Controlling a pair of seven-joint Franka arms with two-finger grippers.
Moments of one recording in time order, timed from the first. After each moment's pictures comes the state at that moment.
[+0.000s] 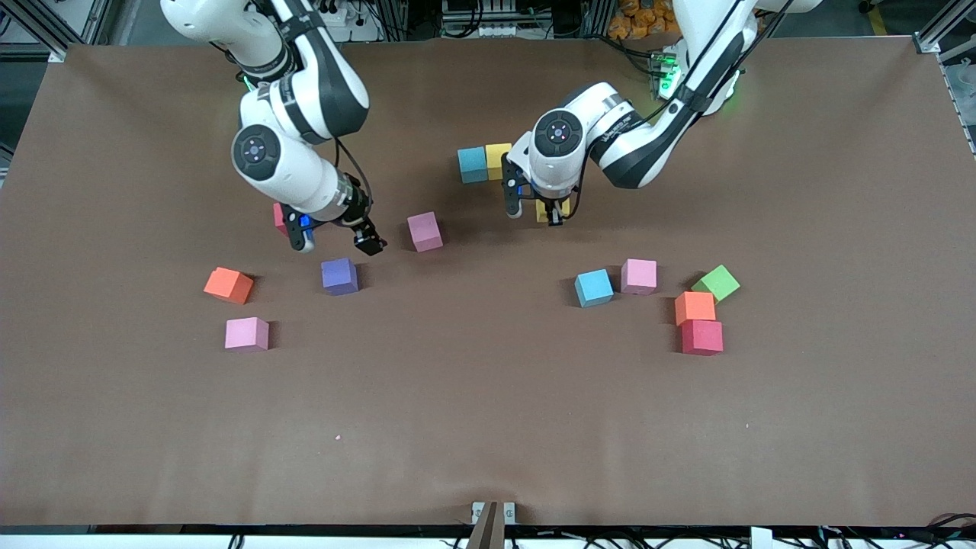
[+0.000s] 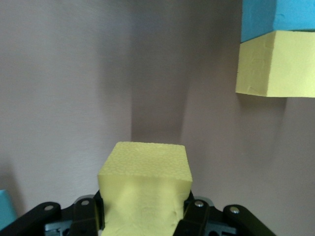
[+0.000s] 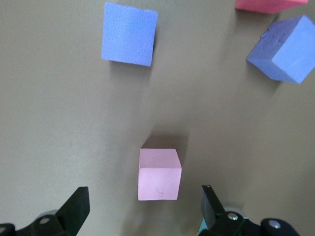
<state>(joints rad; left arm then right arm) -0.27 0.38 -0.56 -2.11 0.14 2.25 0.54 1.13 0.16 -0.66 -2.14 0.43 2.15 1.42</state>
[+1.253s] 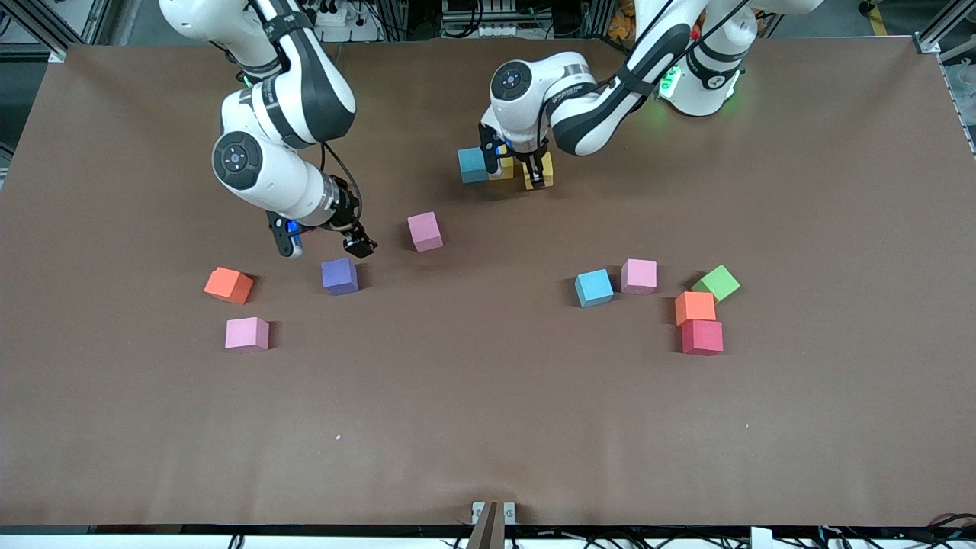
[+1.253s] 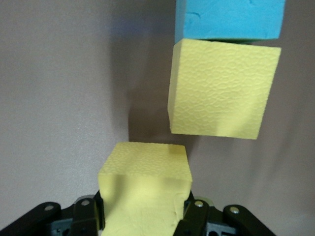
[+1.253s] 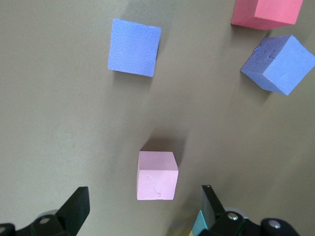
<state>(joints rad) -0.34 0.42 -0.70 -2.19 0.35 2.28 0.14 1.09 0.16 -0.66 -2.09 0.42 2.08 1.39</state>
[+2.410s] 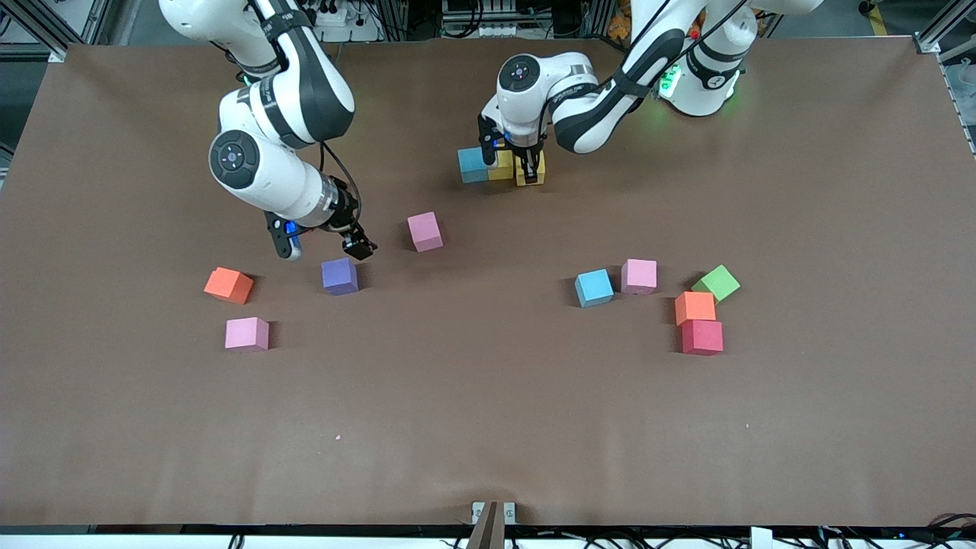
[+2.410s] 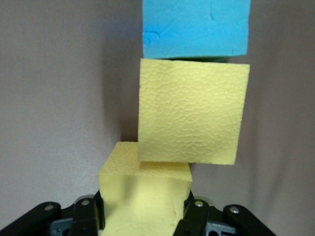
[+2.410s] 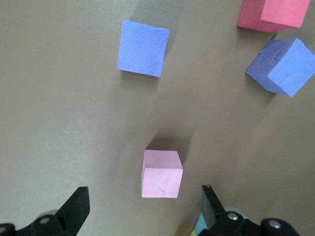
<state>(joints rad) -0.35 0.44 -0.70 -2.27 0.38 2.44 0.12 1.09 0.17 -0.66 -2.07 0.41 2.08 1.36</state>
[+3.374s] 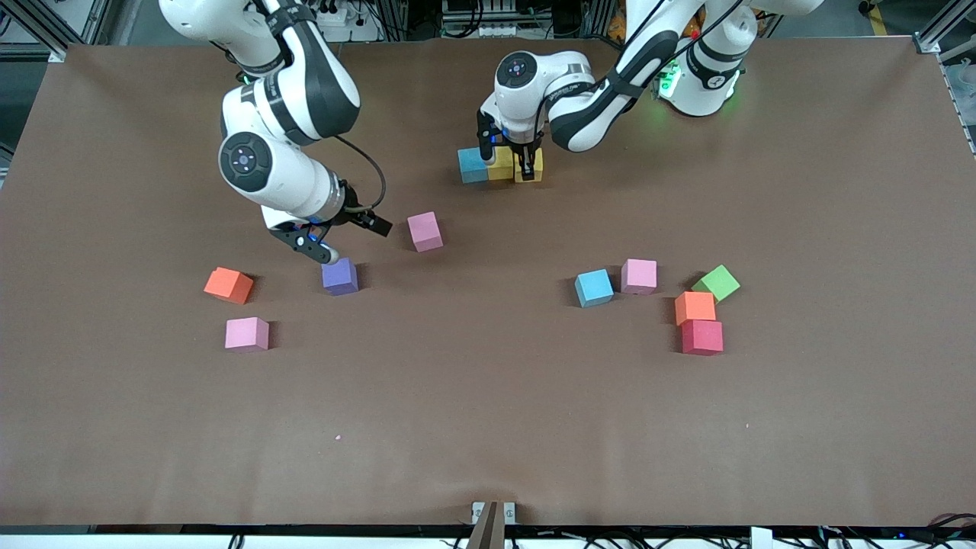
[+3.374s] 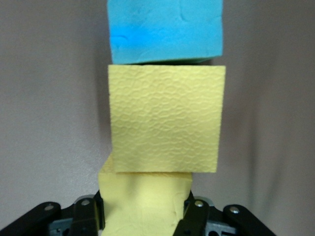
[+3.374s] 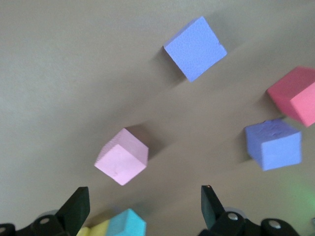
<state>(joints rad) -0.37 0.45 -0.71 -2.27 0.40 2.46 0.11 1.10 0.17 -0.65 -2.02 0.35 1.96 0.71</state>
